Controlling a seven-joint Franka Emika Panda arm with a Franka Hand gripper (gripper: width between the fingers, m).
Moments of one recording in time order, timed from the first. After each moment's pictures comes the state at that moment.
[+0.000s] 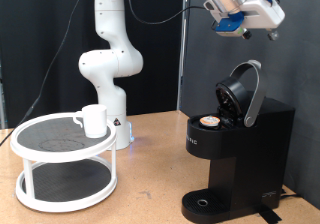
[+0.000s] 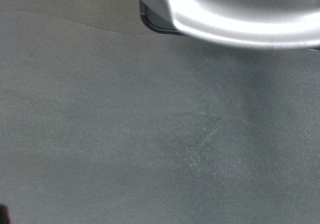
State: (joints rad) arm 0.17 -0.10 0.05 -1.89 0.77 1.93 2.27
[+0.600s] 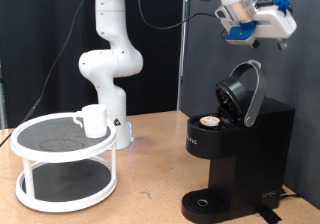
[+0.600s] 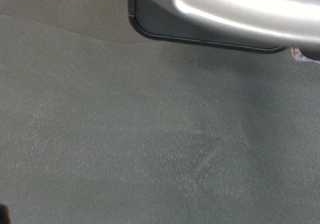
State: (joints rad) arm 0.17 -0.05 0.10 -1.89 0.73 1.99 2.28
